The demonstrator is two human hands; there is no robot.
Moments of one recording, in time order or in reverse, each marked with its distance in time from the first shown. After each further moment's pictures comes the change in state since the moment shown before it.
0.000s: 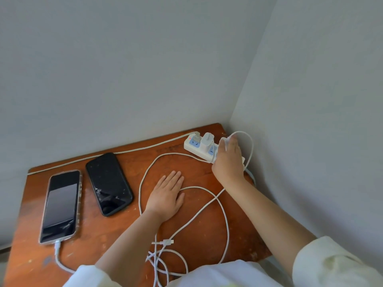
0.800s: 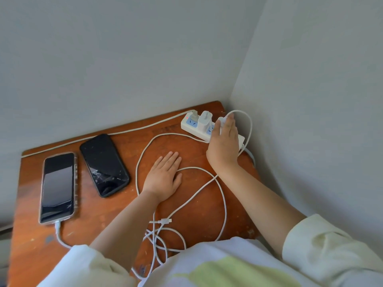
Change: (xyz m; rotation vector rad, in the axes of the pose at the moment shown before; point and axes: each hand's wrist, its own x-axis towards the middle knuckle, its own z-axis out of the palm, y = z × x) left_hand -0.002 0.002 -0.001 -0.001 0.026 0.006; right_hand -0.008 -0.002 0.015 -0.013 0.042 -0.001
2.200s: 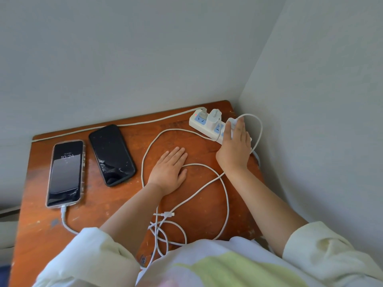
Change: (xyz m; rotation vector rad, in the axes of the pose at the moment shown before) left_hand 0.004 -0.004 0.003 -0.002 -0.001 -0.010; right_hand -0.003 0.014 0.012 -0.001 0.061 -0.041
